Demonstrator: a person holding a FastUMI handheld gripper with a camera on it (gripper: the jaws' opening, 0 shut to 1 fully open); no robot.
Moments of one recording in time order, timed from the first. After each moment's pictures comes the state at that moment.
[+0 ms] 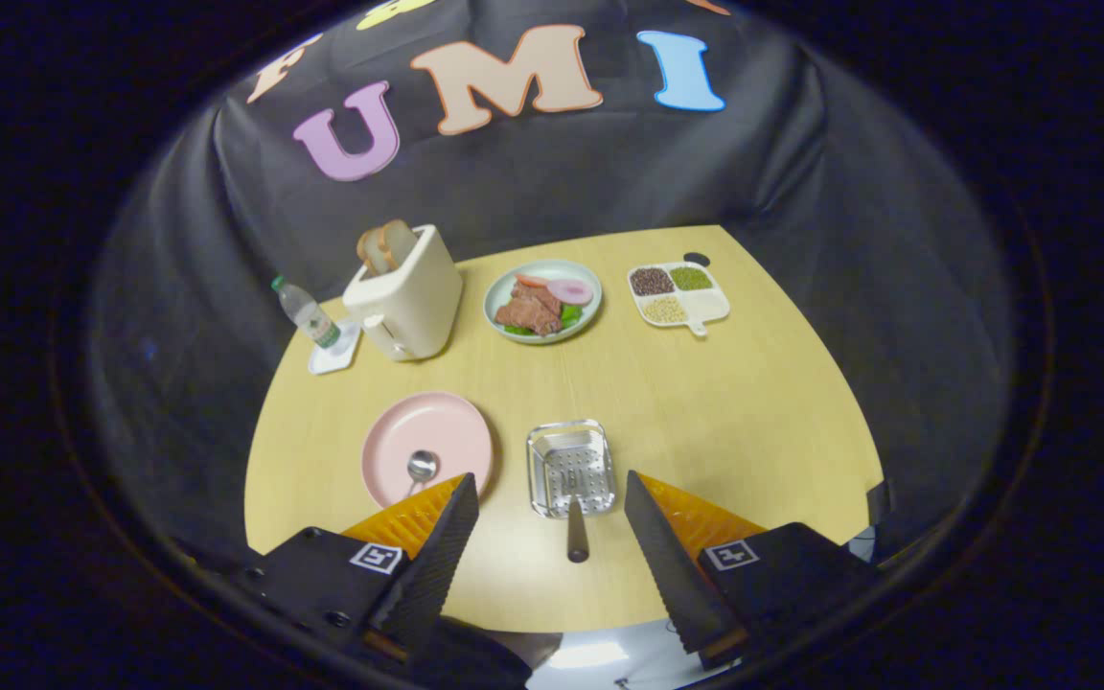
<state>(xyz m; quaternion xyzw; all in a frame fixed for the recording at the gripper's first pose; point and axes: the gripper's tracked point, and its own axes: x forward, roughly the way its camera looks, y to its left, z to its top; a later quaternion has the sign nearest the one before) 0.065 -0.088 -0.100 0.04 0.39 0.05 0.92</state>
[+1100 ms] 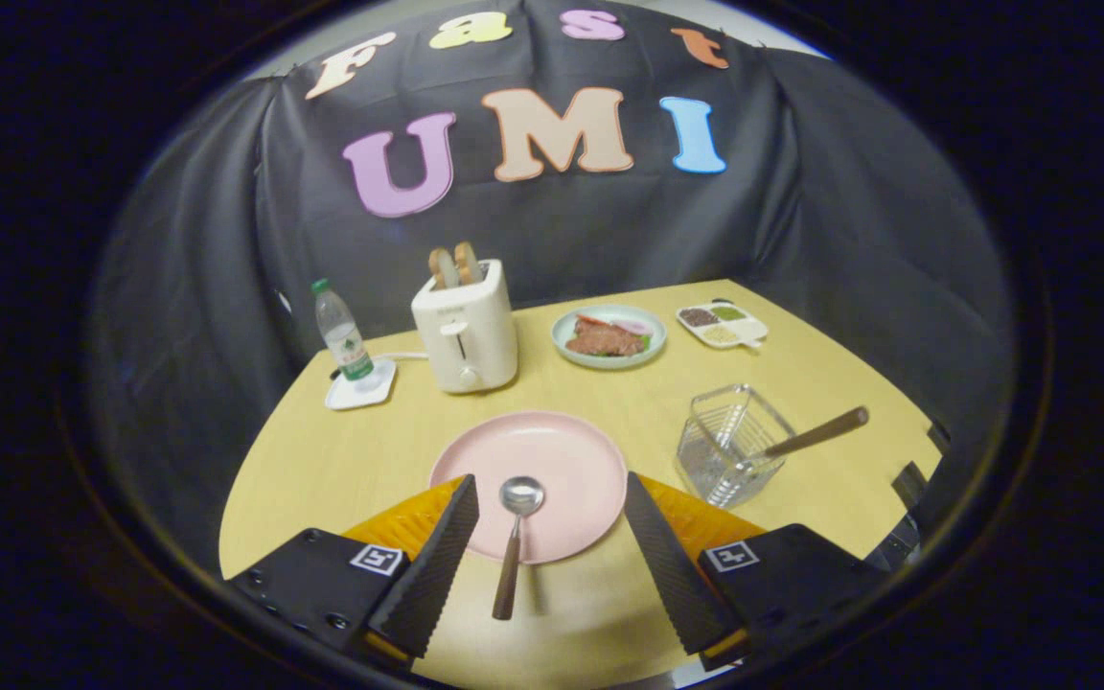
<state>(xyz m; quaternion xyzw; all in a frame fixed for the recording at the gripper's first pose) 0.014 0.082 -0.202 0.02 0.27 0.01 0.96</state>
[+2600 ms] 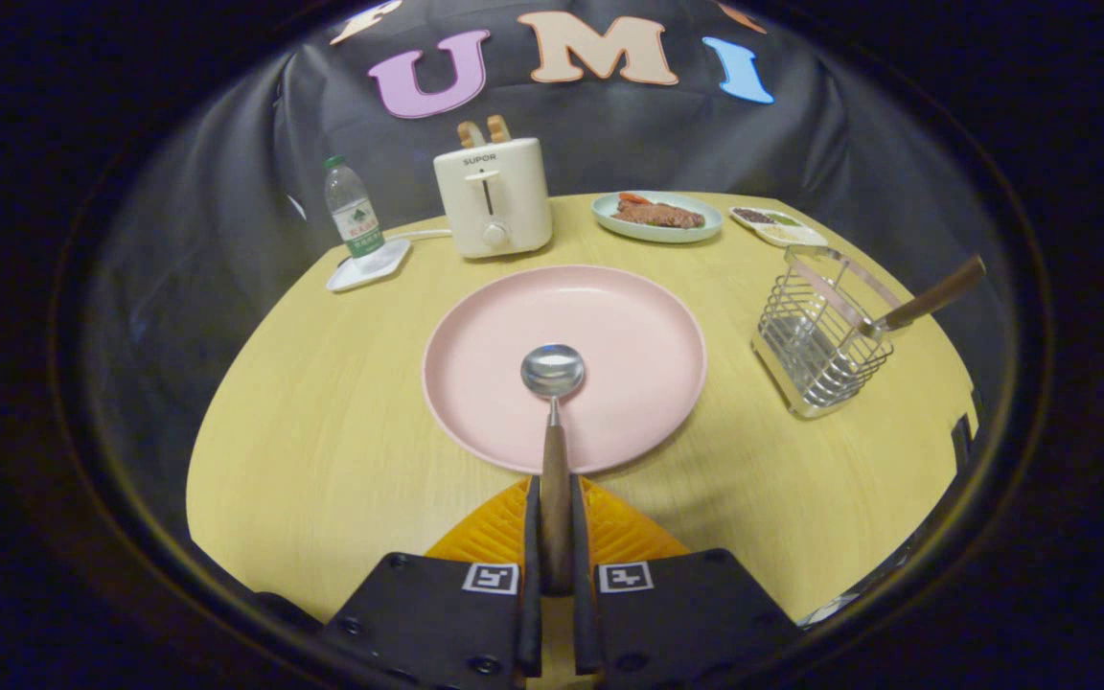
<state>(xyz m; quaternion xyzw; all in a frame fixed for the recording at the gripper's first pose) -0.001 0.099 -0.309 -0.01 0.36 0.06 0.93</state>
